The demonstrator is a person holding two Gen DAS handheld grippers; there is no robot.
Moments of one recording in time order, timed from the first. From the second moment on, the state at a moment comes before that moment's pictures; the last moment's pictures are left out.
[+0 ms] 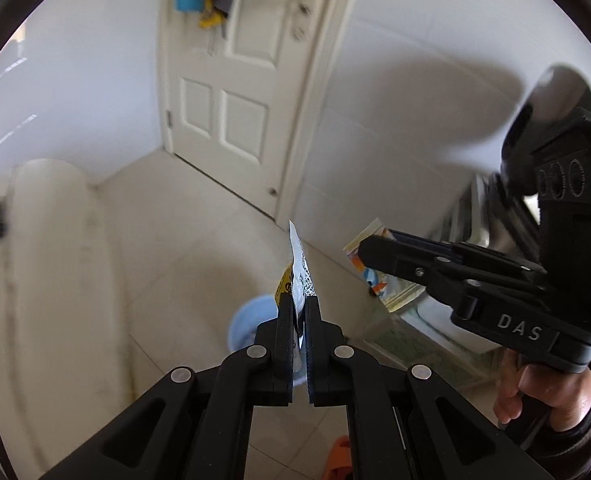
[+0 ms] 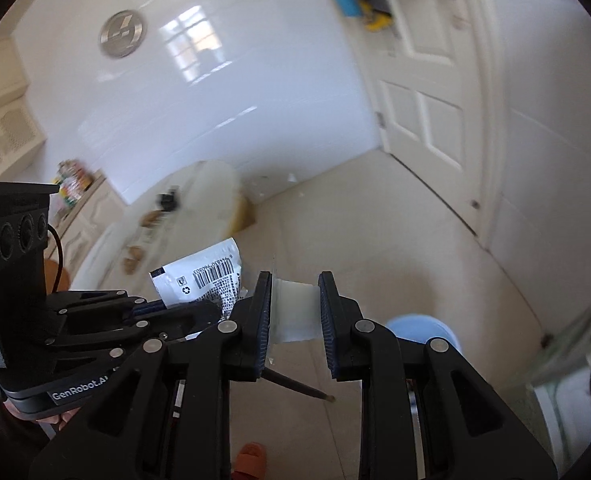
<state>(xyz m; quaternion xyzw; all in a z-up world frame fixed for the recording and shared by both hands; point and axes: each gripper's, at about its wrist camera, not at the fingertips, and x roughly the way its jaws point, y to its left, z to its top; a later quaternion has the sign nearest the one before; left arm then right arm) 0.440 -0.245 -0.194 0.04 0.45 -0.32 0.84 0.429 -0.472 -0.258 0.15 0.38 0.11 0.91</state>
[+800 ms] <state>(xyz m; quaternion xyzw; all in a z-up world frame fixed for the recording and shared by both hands) 0.523 -0.328 -0.246 0.07 0.46 -0.27 0.84 0.476 -0.555 -0.360 0.22 0.42 0.07 0.87</state>
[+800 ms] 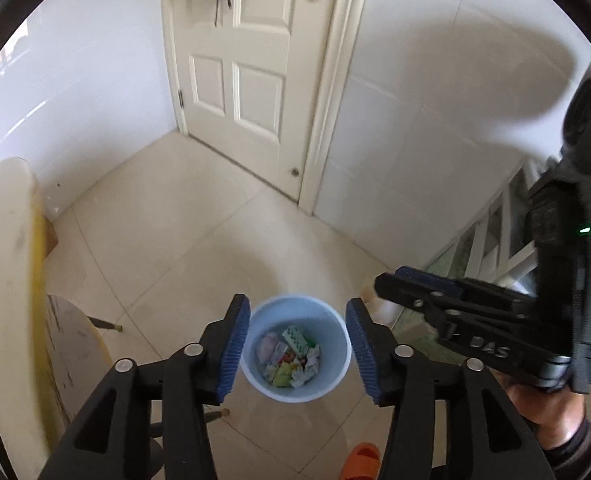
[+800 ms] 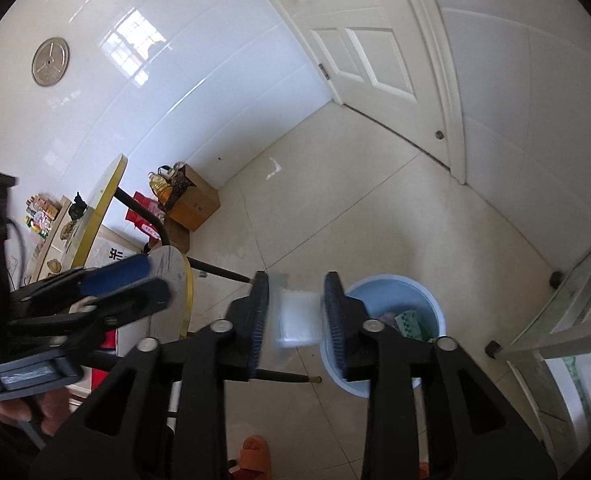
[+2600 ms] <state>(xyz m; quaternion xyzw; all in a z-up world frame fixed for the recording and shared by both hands) 0.497 0.007 -0.231 0.00 0.44 -0.10 0.89 0.537 -0.221 -0.269 0.03 0.43 0.21 0.88</state>
